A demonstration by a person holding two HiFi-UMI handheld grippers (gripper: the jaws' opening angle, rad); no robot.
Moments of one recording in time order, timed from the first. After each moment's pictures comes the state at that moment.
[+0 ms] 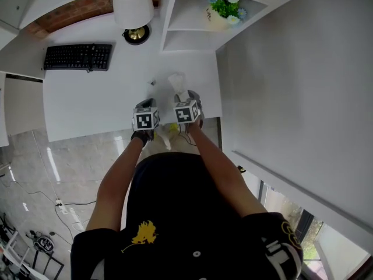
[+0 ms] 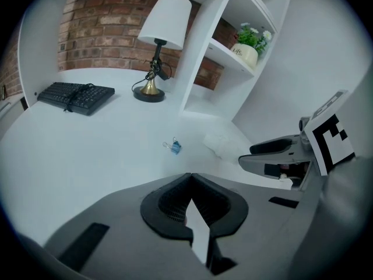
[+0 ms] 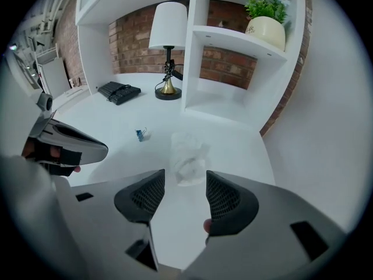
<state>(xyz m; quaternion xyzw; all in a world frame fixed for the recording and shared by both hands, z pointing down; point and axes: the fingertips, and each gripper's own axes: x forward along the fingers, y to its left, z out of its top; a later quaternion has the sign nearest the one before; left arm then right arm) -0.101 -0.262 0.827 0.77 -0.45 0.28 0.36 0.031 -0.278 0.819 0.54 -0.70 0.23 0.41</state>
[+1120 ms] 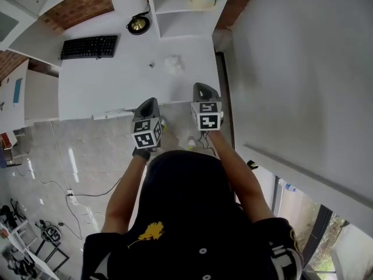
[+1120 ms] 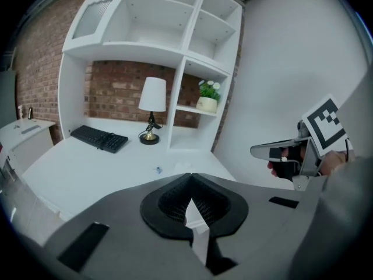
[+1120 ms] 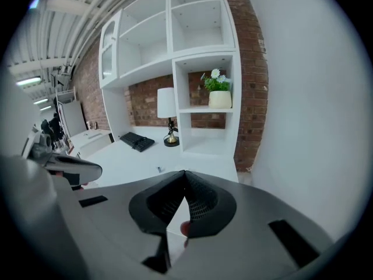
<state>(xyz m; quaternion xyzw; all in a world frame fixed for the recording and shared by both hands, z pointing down) -0.062 -0.116 0.674 0.79 -0.54 0.18 0.23 0.105 -0.152 0.656 0.57 -0.77 0.17 0.22</state>
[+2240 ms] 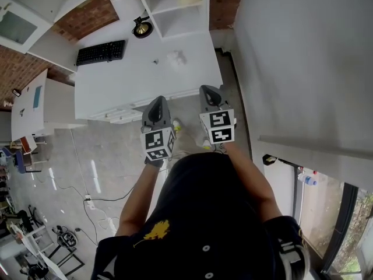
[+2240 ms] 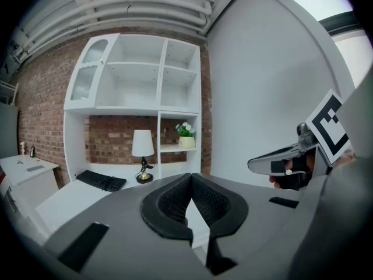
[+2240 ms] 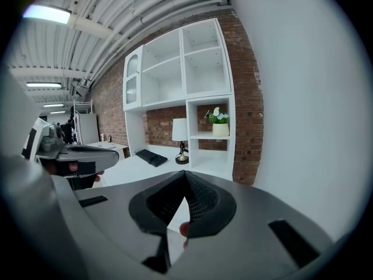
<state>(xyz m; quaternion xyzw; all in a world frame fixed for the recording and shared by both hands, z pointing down) -0.005 -0.004 0.564 0.82 -0.56 0.10 0.05 0.131 -0.016 0.571 0.56 -0.81 0.10 0.13</state>
